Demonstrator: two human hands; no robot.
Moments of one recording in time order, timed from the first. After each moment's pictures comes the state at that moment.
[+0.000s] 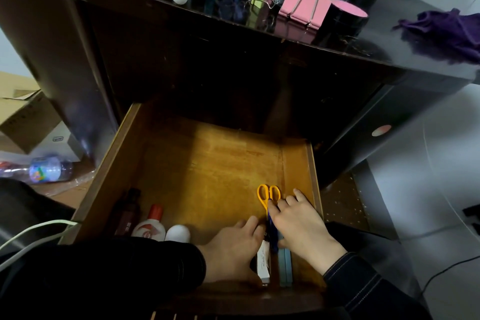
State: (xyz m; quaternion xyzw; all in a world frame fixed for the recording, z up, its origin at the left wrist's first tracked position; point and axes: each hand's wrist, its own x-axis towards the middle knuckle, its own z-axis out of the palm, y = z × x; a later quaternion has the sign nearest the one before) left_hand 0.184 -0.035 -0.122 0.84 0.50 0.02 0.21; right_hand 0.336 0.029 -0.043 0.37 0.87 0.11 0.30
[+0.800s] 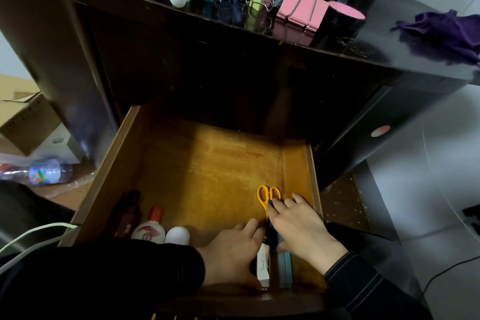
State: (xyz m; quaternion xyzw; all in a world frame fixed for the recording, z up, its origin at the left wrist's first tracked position) left_hand 0.182 -0.037 -0.116 0.84 0.50 0.02 0.22; right_hand 0.335 0.032 -0.043 0.36 0.88 0.09 0.31
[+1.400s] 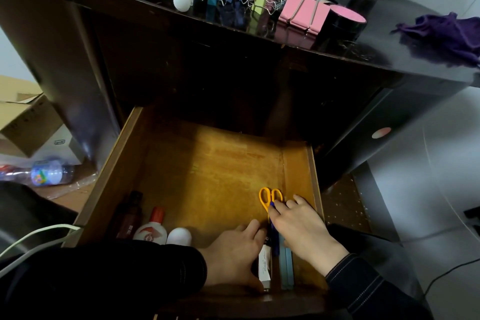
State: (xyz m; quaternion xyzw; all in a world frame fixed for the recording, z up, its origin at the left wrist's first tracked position) left_hand 0.182 -0.036 -0.118 0.84 0.49 0.02 0.21; right_hand 0.338 0.030 -0.047 0.35 0.88 0.13 0.30
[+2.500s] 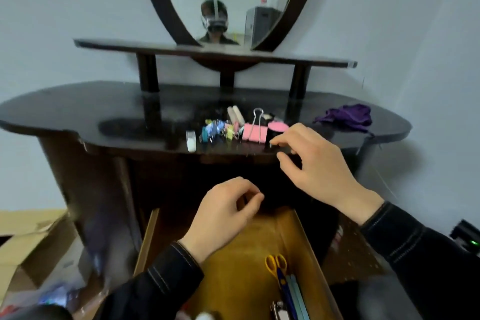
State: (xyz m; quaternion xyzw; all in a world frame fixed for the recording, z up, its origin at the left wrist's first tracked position) left_hand 0.102 -0.020 0.135 0.77 0.45 0.45 0.06; right_hand 0.306 0.030 0.211 0.36 0.84 0.13 -0.37
